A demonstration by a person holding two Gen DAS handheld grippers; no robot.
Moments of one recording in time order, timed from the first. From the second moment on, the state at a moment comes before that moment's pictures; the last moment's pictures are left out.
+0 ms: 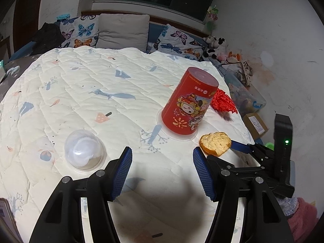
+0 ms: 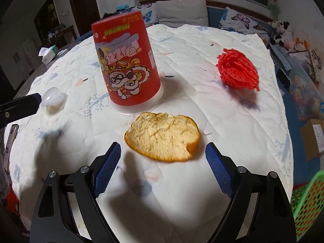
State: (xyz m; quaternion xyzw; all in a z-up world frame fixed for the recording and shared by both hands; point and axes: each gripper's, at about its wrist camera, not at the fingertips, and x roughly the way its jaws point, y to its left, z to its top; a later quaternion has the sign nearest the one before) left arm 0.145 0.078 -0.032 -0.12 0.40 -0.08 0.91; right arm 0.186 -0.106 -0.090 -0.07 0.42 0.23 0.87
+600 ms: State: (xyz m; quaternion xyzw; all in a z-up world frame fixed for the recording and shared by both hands) left arm 0.167 0.053 -0.028 -0.07 0.39 -0.10 0.91; right arm 0.187 -0.110 -0.087 -0.05 0.42 0.22 0.88
